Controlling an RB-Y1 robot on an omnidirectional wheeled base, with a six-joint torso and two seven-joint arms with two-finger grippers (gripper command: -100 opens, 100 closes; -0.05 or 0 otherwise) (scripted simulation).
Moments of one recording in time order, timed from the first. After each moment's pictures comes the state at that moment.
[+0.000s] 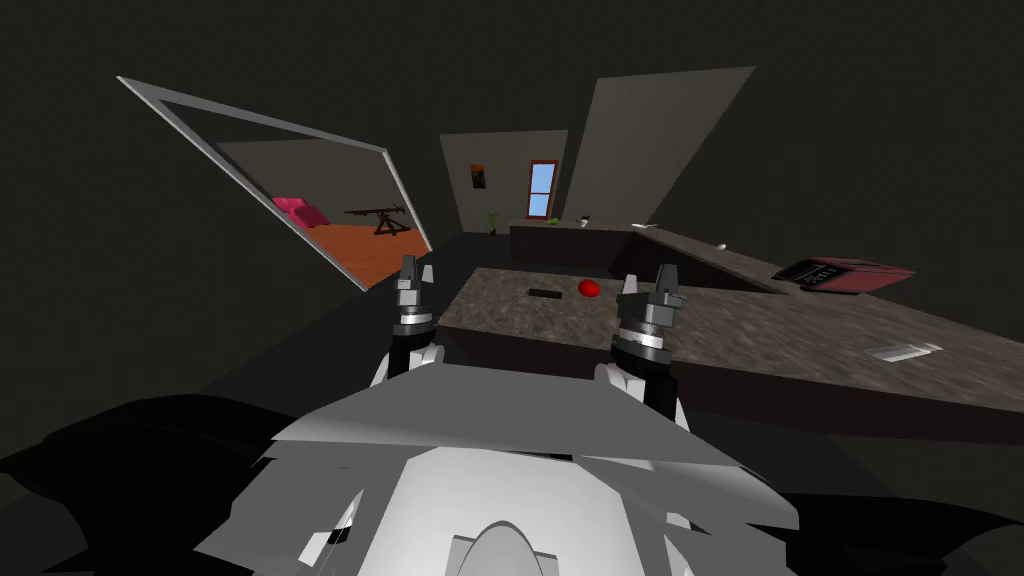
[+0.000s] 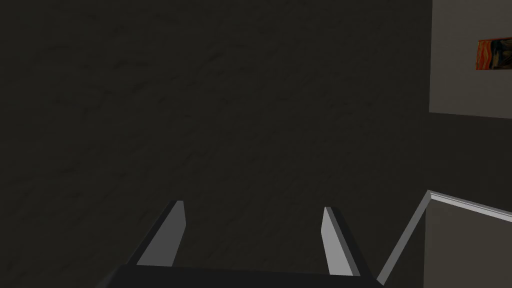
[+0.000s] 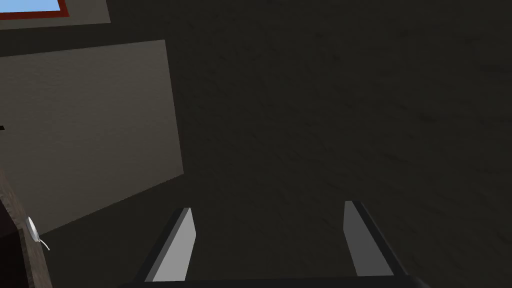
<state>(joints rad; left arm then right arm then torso) 0.47 0.02 0.05 -2.27 -0.05 -0.53 -0.05 0.51 0.01 -0.05 -2.37 -0.04 -0.43 -0.02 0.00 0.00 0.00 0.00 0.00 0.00</state>
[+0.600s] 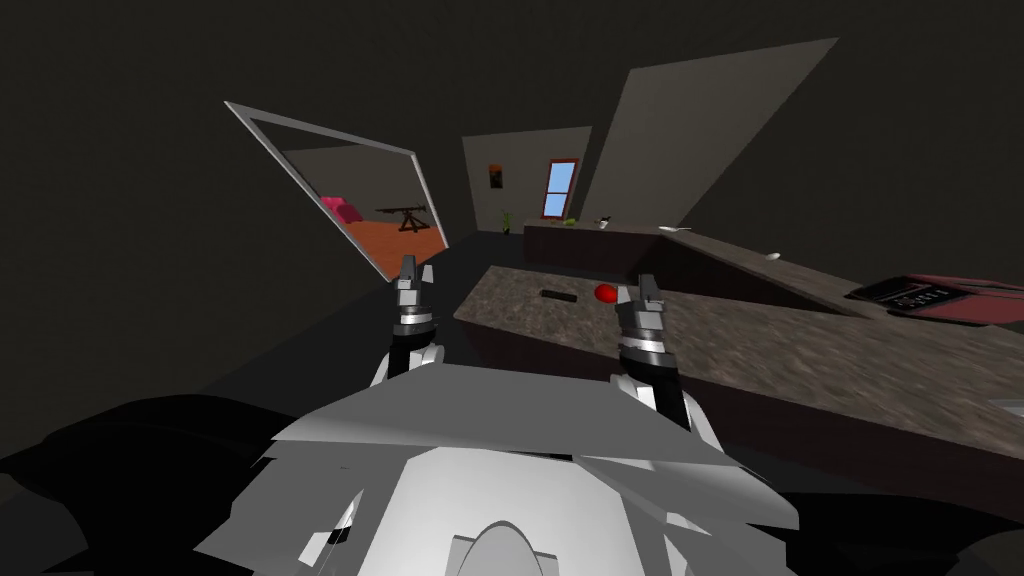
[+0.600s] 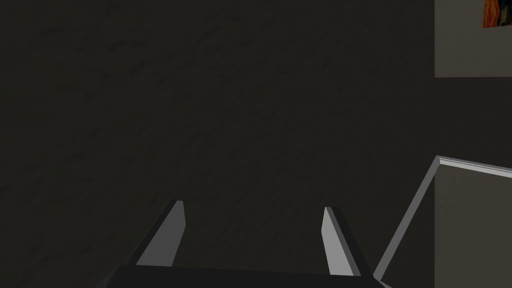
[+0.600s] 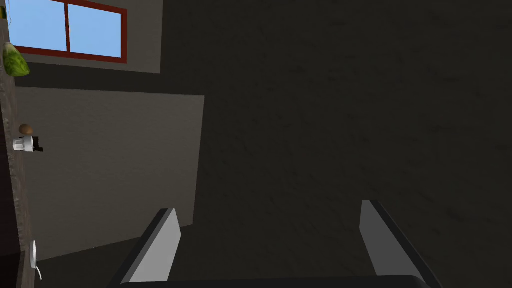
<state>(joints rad) 0.47 0.02 0.05 -2.27 -0.05 -0.53 -0.05 0.56 -0.16 -0.11 -2.31 0.05 -0.40 -0.03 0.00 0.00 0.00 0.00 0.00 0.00</state>
